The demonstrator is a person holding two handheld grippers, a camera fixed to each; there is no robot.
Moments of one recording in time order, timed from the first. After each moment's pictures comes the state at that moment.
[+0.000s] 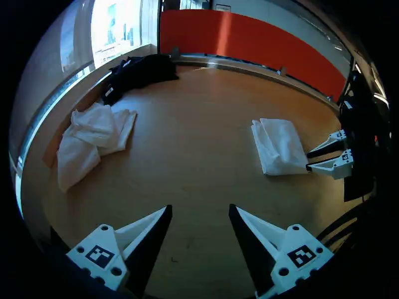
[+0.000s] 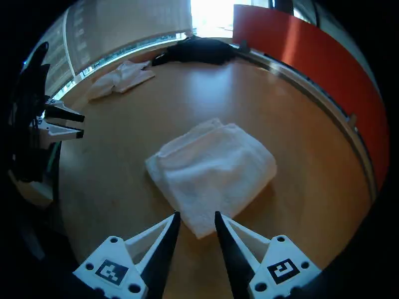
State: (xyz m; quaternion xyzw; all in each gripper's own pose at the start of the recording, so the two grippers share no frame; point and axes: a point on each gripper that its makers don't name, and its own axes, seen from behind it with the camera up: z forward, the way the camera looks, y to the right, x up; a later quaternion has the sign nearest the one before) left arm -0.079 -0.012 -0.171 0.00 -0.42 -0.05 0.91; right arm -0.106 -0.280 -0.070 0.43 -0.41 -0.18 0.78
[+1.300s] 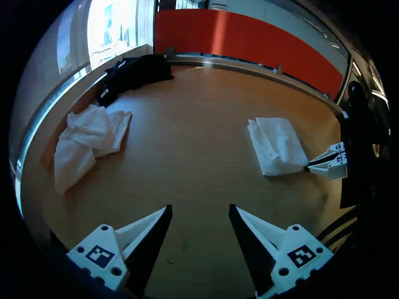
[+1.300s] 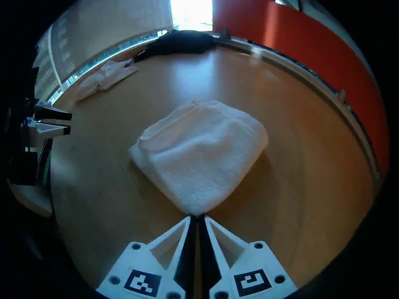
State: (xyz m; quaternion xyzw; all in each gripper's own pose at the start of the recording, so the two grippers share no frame) left arm -0.079 -0.005 -0.169 -0.01 -0.42 -0.04 0.91; right arm -0.131 -0.259 -0.075 0.39 -0.43 -0.16 0.80
